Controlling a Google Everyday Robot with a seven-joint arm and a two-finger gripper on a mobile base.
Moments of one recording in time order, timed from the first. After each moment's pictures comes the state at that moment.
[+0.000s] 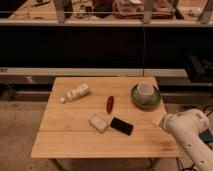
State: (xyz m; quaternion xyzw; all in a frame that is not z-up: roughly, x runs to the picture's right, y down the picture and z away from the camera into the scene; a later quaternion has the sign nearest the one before) arm 0.314 0.183 0.729 -0.12 -0.02 -0.55 0.83
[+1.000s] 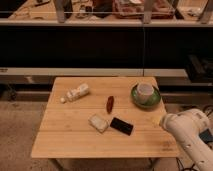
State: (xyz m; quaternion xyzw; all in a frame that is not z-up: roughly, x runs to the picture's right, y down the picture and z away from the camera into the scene) arm 0.314 0.169 0.730 -0.10 -0.01 -0.55 0.83
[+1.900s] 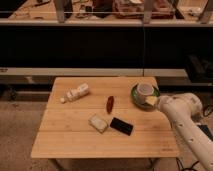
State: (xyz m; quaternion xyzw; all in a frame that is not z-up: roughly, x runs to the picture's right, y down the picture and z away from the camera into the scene) arm 0.302 0.072 0.775 -0.02 0.02 -0.55 0.83
